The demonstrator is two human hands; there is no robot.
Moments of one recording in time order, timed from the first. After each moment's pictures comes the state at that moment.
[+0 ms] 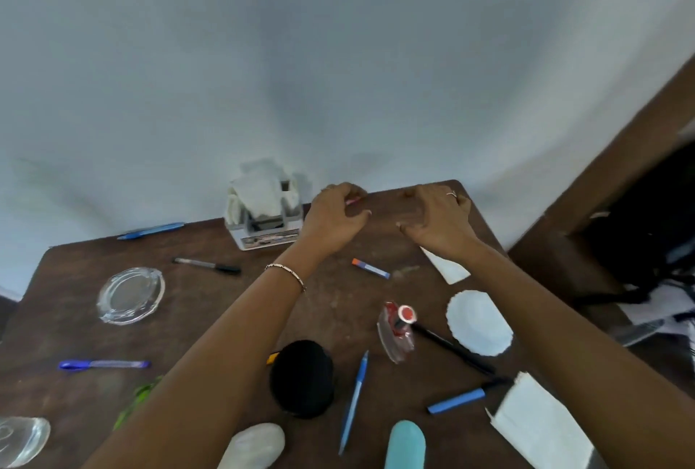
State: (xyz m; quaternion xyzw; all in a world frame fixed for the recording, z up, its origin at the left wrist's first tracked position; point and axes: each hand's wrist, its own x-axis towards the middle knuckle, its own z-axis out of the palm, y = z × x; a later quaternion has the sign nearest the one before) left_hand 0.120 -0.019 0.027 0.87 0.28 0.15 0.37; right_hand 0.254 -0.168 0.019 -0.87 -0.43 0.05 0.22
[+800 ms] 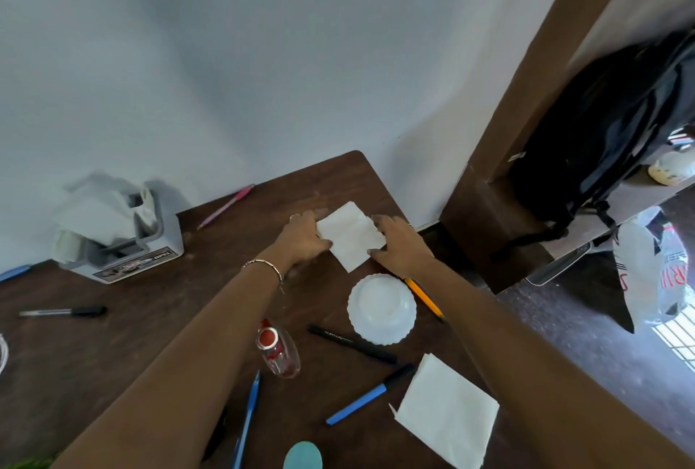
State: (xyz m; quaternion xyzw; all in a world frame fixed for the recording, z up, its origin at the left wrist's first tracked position) left_hand 0.251 -0.105 -0.059 0.88 0.27 -0.12 0.36; right_hand 0.348 -0.282 -0.095 -0.91 -0.32 0.20 0.19
